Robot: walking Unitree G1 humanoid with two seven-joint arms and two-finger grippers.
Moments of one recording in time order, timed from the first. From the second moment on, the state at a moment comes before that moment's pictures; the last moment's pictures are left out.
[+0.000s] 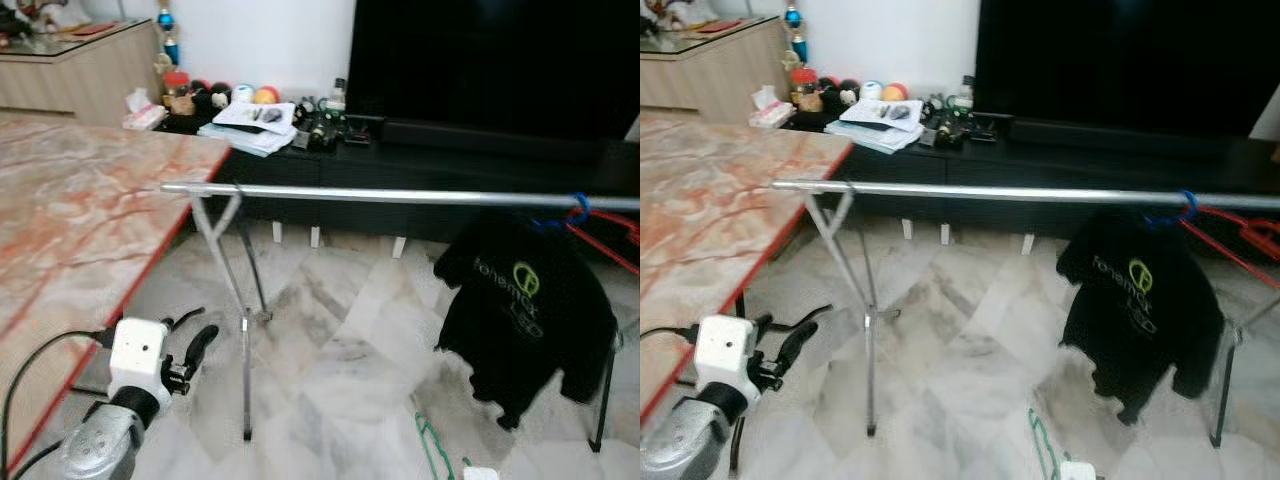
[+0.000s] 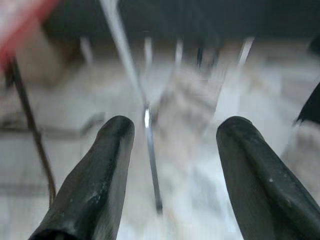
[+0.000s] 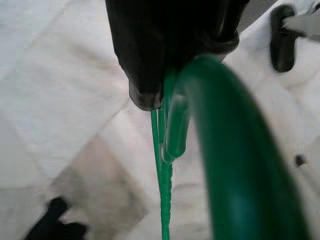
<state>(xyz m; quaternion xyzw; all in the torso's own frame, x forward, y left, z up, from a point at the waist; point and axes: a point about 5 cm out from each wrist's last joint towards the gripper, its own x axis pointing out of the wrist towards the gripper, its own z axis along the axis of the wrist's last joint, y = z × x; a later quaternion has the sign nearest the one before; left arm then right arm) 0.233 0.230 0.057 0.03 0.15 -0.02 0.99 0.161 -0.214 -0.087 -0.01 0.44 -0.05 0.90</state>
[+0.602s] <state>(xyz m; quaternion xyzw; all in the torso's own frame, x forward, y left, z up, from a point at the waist) 0.133 0.250 -0.081 0.03 0.45 0.07 0.89 0.178 -0.190 -0.084 0.00 0.43 -0.03 0.90</state>
